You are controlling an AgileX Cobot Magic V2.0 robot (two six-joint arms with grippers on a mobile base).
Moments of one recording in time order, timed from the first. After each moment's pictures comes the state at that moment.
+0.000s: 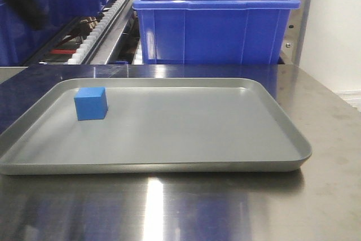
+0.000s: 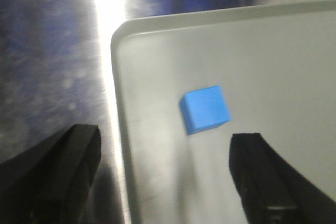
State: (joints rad) left arm -0.40 1.30 -1.01 -0.07 0.61 -0.16; right arm 0.11 0.76 -0.69 0.00 0.32 0.16
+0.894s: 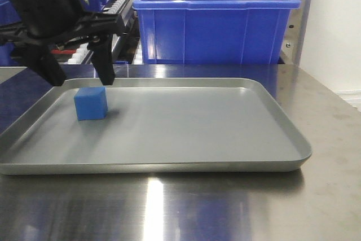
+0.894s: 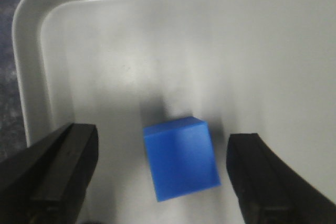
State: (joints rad) left arm -0.48 1.73 -1.28 -0.04 0.74 -0.30; right arm 0.11 0.76 -0.69 0.00 0.32 0.16
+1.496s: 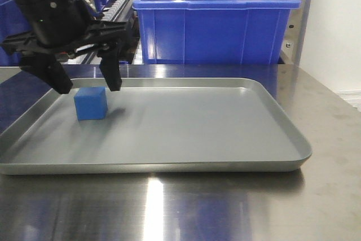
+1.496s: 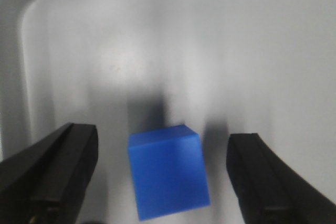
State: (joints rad) left arm -0.49 1.76 -1.29 -0.03 0.71 -0.39; right arm 0.11 0.76 -0.69 0.00 0.32 0.16
